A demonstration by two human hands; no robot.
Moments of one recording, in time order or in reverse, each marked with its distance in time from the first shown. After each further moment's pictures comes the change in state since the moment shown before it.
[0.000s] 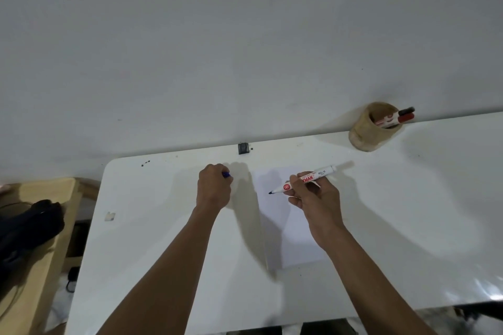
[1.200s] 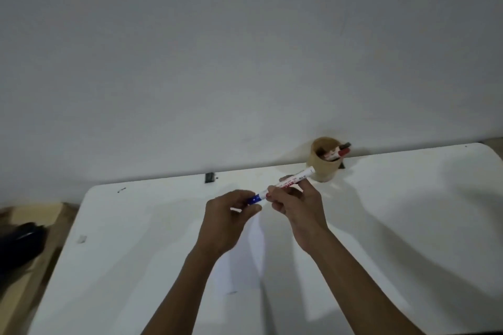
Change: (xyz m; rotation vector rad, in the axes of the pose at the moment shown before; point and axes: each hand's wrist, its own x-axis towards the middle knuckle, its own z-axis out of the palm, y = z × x) left_hand -0.116 0.144 0.007 -0.277 -0.012 0.347; right_hand 0.006 -0.091 -0.063 -0.008 -0.130 0.011
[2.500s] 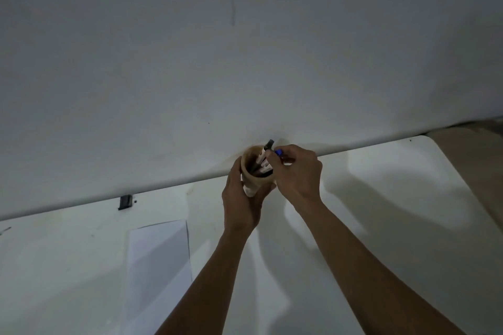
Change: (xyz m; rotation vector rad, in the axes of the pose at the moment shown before) left_hand 0.113 0.063 0.196 -0.391 0.104 -0.056; right_hand 0.129 -0.067 -0.115 -0.715 0.408 -0.369
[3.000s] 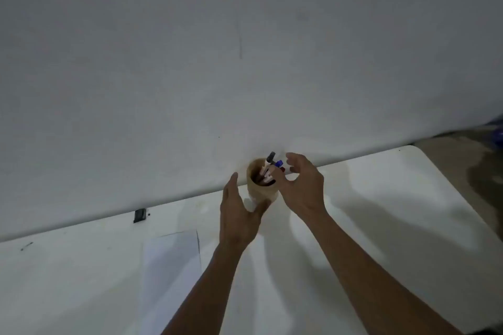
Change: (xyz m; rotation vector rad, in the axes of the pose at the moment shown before) left_hand -0.019 0.012 -0.032 0.314 -0.064 -0.051; right_hand -0.022 0.004 -0.013 0.108 -0.048 -0.042
